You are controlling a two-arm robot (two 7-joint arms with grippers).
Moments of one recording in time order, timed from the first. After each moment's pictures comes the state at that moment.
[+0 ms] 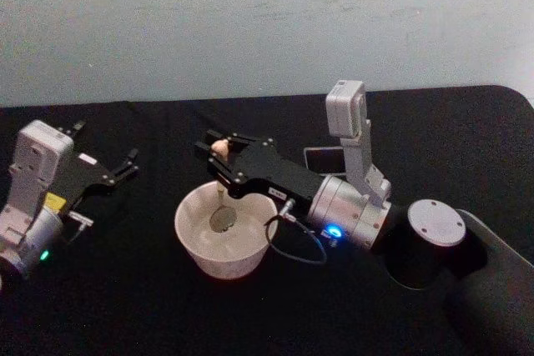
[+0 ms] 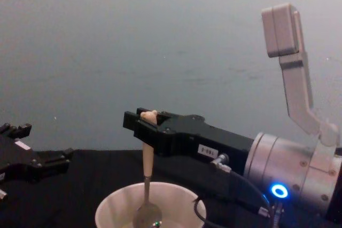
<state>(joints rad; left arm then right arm) -0.20 0.60 0.45 -1.41 -0.25 -0.12 0.03 0.41 0.22 -0.58 -1.24 0.52 -0.13 0.61</state>
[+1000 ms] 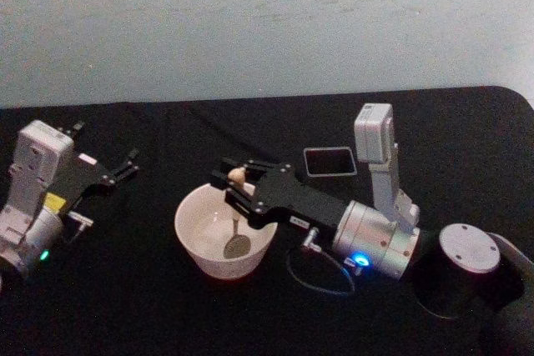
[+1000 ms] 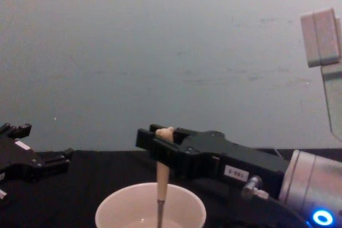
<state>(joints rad) -0.20 0.60 0.45 -1.41 -0.25 -0.12 0.03 0.30 0.32 -0.56 -1.40 0.55 -0.08 0.63</state>
